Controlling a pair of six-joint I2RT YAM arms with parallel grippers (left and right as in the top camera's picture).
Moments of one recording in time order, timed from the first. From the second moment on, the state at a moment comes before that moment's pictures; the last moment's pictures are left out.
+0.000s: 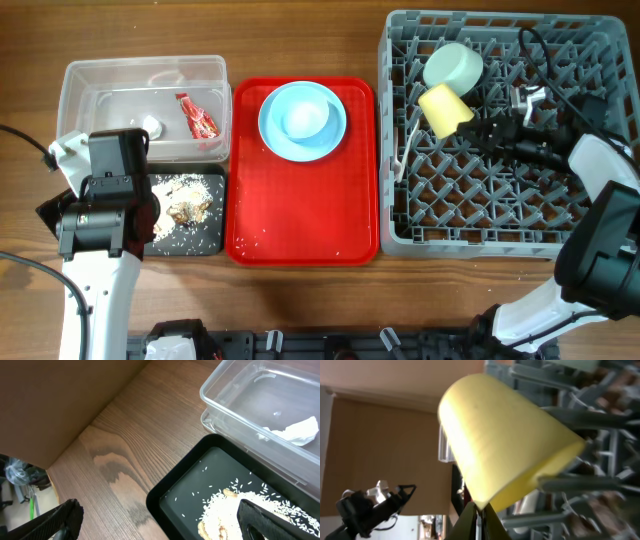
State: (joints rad) left arm 0.07 1.07 0.99 -0.94 -0.78 -0.39; right arm -0.42 1.83 1.10 -0.66 -1.28 -0.02
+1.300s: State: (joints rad) left arm 0.07 1.07 0.99 -0.94 -0.78 -0.39; right arm 0.72 2.31 1.93 -0.80 0.05 -0.08
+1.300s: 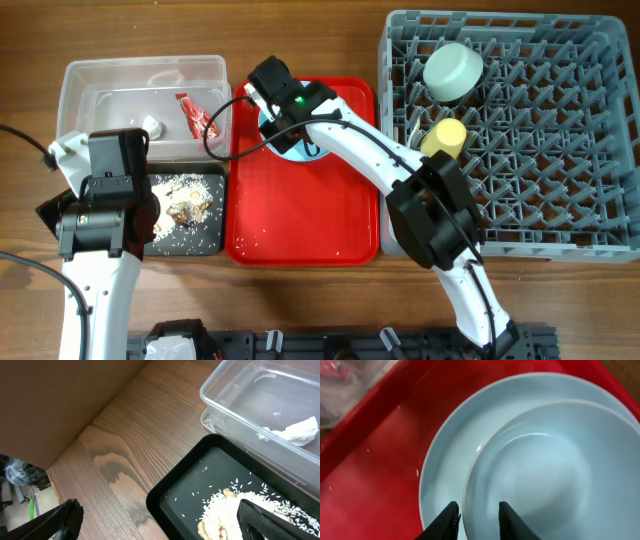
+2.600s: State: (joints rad) left arm 0.07 1.07 0.99 -0.94 -0.78 -0.39; right arm -0.17 1.72 1.76 -1.59 -1.41 -0.23
